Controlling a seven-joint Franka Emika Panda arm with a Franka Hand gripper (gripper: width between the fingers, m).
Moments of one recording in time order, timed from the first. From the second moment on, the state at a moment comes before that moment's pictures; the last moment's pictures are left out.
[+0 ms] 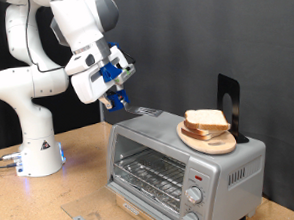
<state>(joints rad) -0.24 -0.55 0.29 -2.60 0.59 2.21 0.07</state>
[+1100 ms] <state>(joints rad) -0.25 -0.44 0.35 -2.44 0.42 2.12 0.27</state>
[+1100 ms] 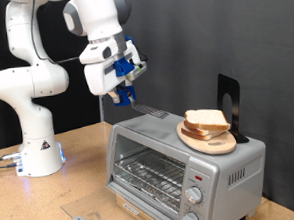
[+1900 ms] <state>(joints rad) -0.25 -0.36 0.37 -2.40 0.42 2.21 0.31</state>
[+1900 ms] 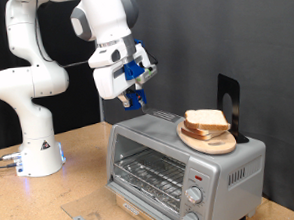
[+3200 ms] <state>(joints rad) -0.25 -0.31 0.43 -2.38 0.41 2.23 0.35</state>
